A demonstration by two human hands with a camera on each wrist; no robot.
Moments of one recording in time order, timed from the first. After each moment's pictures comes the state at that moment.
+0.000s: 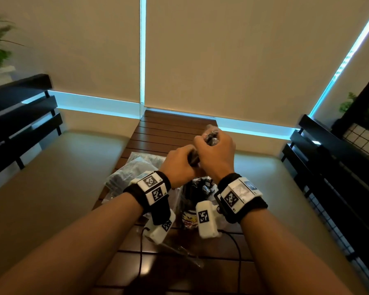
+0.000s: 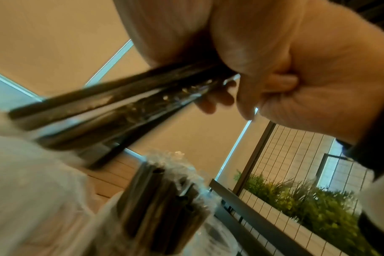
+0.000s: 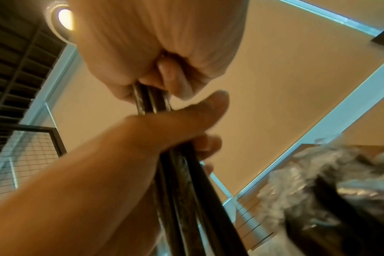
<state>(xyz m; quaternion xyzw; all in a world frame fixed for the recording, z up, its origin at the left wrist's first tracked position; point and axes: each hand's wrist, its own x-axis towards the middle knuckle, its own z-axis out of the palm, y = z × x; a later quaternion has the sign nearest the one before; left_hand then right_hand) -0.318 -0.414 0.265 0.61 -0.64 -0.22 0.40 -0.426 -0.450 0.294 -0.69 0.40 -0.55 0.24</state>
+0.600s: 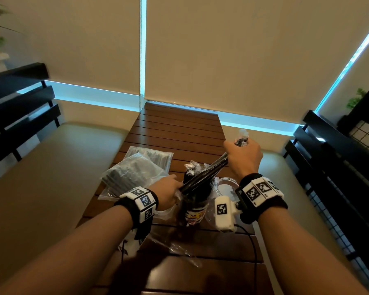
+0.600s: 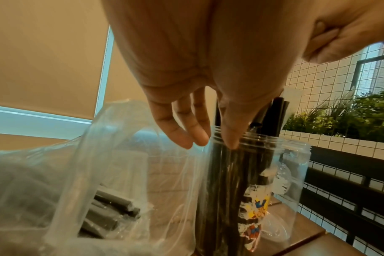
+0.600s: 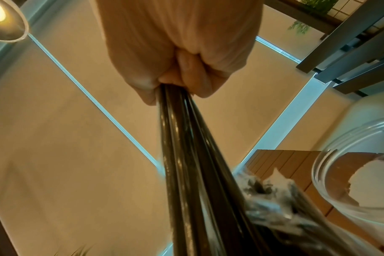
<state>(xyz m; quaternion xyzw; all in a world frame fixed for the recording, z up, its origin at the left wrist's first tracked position) -0.290 -0.428 0.174 0.65 -0.73 -0.20 0.09 -0.474 -0.499 0.274 -0.58 0.59 -0.50 0.25</state>
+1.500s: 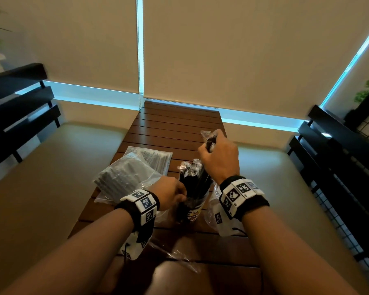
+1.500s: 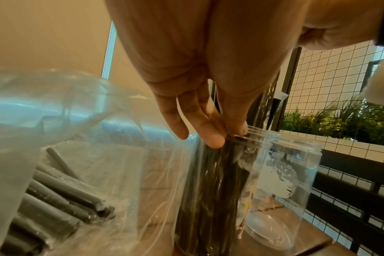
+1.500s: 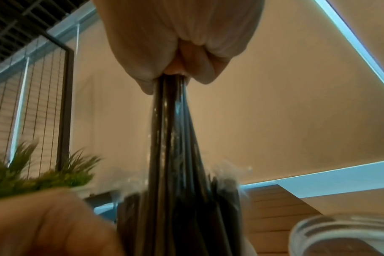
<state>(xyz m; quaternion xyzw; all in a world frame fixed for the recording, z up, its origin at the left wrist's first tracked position) -0.298 -0.444 0.171 0.64 -0.73 -0.19 0.14 -0.445 -0.515 0.245 -0.77 0.47 -0.41 0.08</state>
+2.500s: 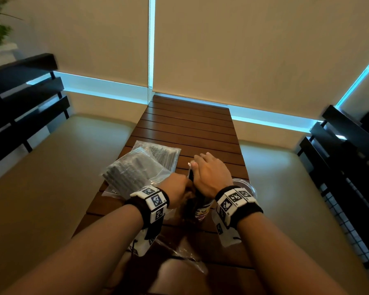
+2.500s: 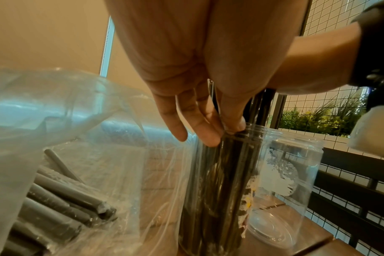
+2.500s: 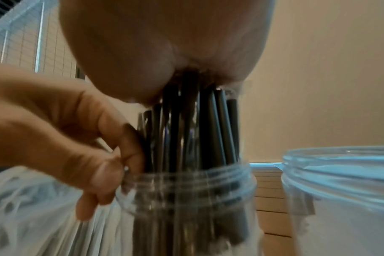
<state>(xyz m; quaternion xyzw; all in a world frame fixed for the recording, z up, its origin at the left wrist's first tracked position) -0.290 -0.453 0.161 0.62 -0.76 -0.17 0.13 -0.424 -0.519 0.187 -0.89 0.43 -0.11 0.02</state>
